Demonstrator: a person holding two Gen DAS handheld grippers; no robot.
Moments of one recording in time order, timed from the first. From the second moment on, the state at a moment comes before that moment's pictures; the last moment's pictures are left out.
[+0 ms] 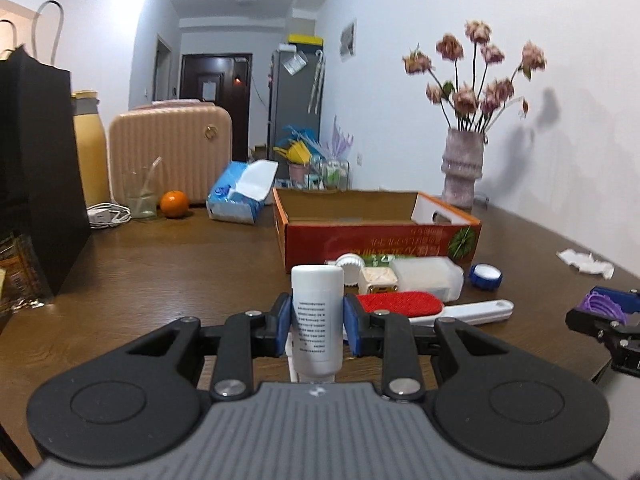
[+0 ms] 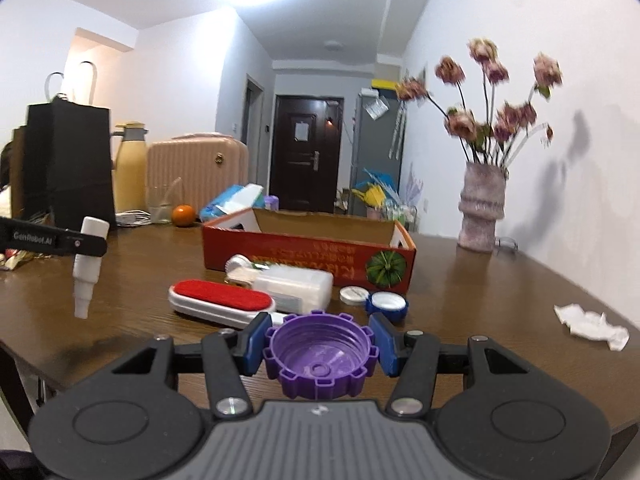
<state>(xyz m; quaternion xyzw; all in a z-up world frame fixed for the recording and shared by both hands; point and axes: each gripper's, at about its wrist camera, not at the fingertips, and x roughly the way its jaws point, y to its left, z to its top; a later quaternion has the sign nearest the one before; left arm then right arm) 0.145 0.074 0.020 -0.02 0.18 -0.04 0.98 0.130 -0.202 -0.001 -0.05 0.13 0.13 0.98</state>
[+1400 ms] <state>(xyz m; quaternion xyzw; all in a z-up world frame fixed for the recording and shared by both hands) 0.471 0.044 0.058 0.08 0.25 -0.06 0.96 0.474 -0.219 0.046 -0.05 0.19 0.19 0.96</state>
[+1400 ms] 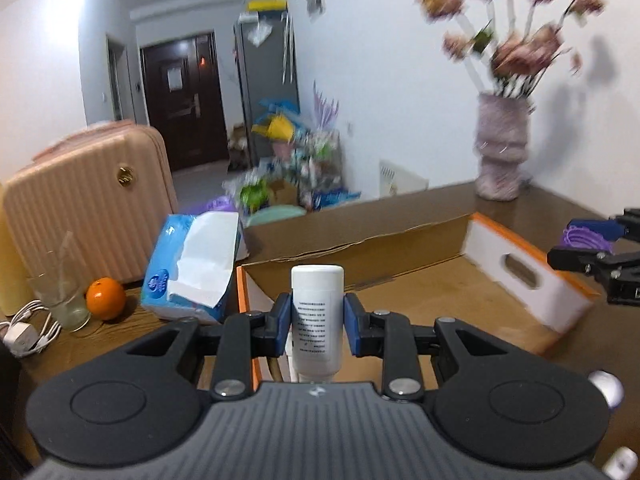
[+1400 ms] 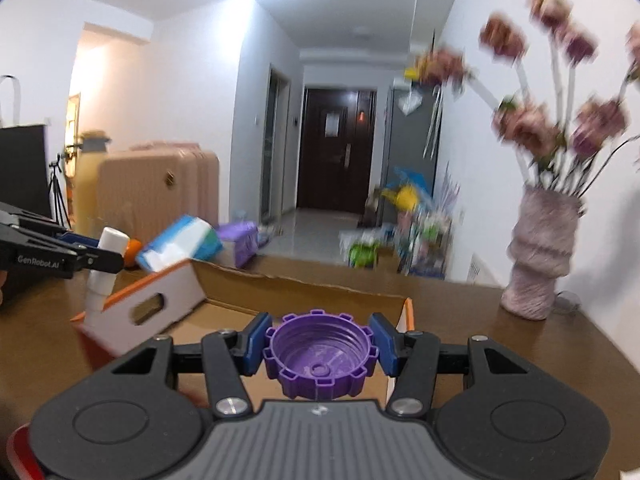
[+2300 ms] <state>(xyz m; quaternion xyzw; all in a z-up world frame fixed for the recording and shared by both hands) 0.593 0.031 0.017 0.10 0.28 -0.10 0.95 0.655 -0.187 0.007 -0.04 0.36 0.14 0.92</state>
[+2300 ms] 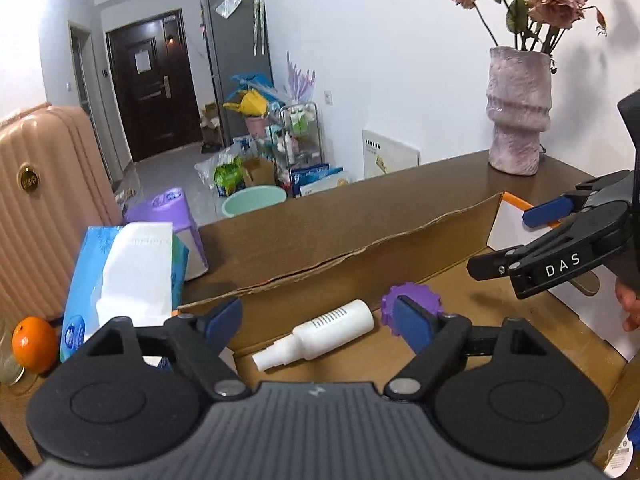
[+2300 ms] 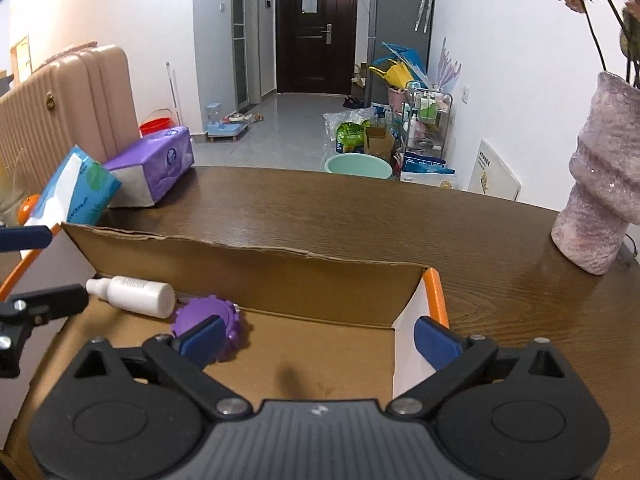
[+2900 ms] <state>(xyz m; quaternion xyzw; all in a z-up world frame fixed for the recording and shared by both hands) 0.522 0.023 0.077 0.08 0.26 -0.04 0.96 0.570 -0.245 0.066 -0.01 0.31 0.12 0.94</state>
